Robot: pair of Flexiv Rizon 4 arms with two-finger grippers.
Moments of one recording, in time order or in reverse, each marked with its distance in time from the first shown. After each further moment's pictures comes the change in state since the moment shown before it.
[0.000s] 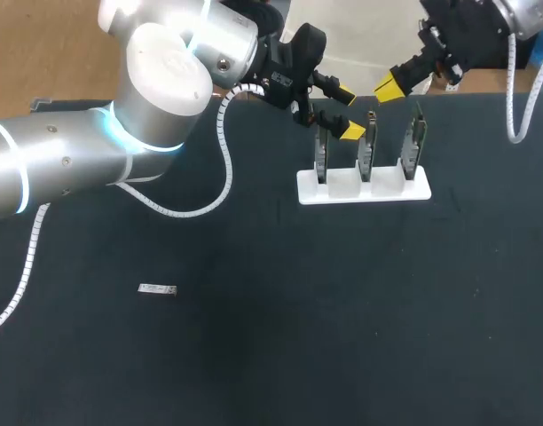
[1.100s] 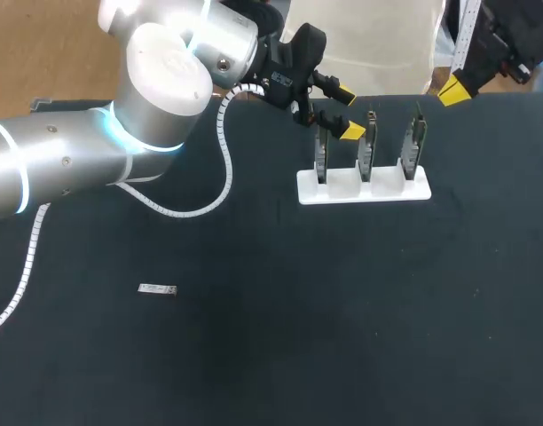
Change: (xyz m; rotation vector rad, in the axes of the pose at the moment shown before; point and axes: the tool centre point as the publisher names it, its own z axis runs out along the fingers) left arm 0.000 0.000 0.000 0.000 0.000 0.000; right arm 0.063 0.010 -0.066 -0.061 0.052 0.009
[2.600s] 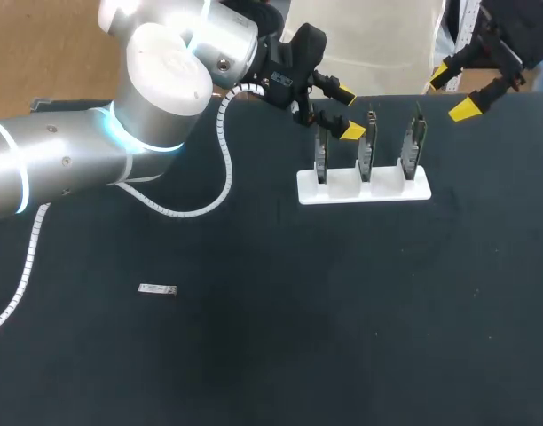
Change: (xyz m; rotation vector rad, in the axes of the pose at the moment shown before) left arm 0.000 0.000 0.000 0.000 0.000 0.000; right arm -0.001 0.002 0.001 0.031 0.048 0.001
